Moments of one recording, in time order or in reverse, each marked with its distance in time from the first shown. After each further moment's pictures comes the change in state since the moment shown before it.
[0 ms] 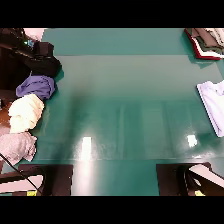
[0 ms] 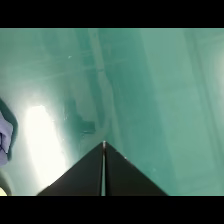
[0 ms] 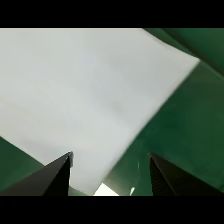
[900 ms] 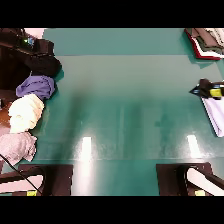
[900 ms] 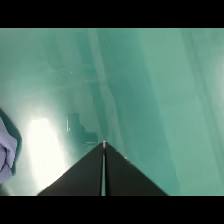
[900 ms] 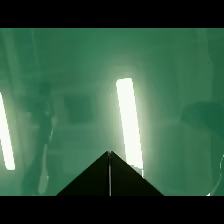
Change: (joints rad) left arm 0.000 0.000 0.000 -0.004 0.062 0.018; right arm 0.833 0.000 0.127 0.294 0.179 0.012
